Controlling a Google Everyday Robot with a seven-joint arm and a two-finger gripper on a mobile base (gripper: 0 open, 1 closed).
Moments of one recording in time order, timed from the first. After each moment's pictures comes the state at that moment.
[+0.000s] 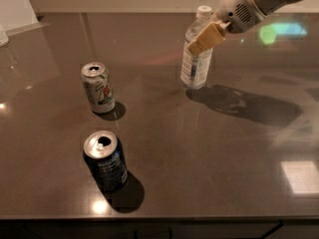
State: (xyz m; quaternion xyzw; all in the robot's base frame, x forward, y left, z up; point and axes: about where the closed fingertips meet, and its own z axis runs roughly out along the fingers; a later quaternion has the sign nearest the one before) arm 0.606 -0.101 0.972 -0.50 0.78 0.20 0.31
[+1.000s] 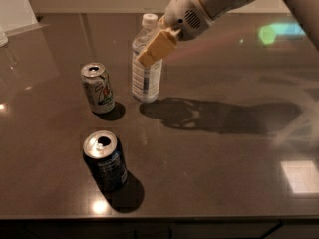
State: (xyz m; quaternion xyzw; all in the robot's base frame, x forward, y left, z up) arm 0.560 0.022 0.974 -0.60 0.69 0.29 0.28
